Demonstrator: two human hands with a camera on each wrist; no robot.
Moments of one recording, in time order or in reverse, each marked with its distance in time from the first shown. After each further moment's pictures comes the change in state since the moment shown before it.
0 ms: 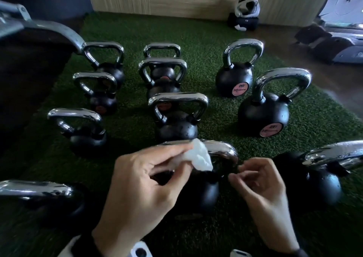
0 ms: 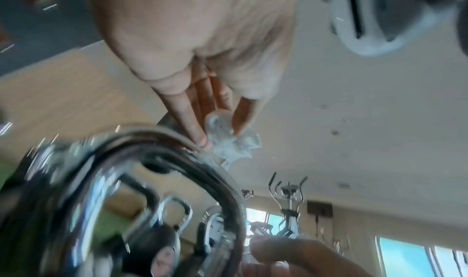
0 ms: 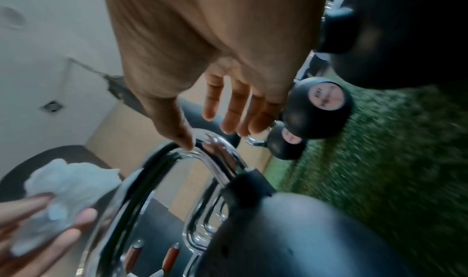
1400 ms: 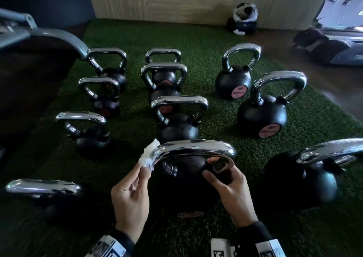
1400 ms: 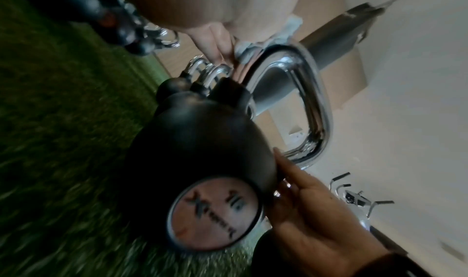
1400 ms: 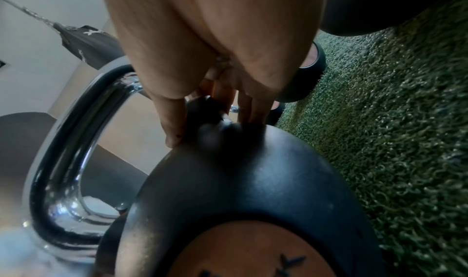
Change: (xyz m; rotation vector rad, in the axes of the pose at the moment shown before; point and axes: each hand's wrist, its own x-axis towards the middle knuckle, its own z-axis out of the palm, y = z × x) left_hand -0.048 -0.109 0.022 -0.286 0.470 -0.221; right_hand 0.007 0.042 0.038 -0.048 -0.120 0.099
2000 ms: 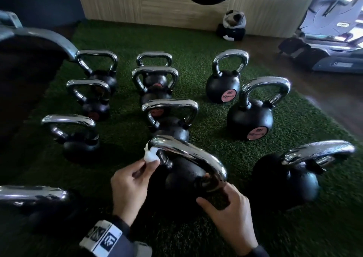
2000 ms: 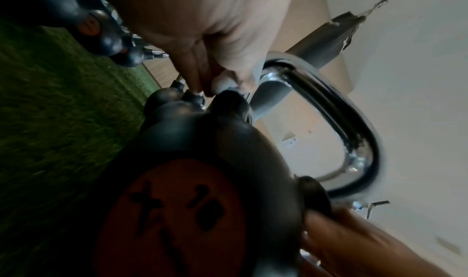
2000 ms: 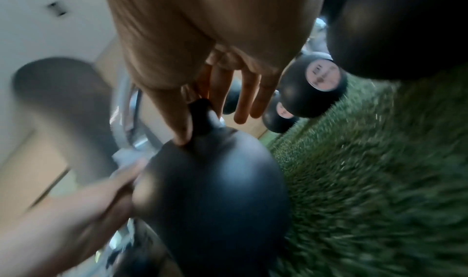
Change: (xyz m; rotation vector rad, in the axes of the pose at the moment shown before) left_hand 0.034 -0.018 0.008 0.364 -0.176 0.095; right_hand -0.039 0.000 -0.019 -0.441 0.077 -0.146
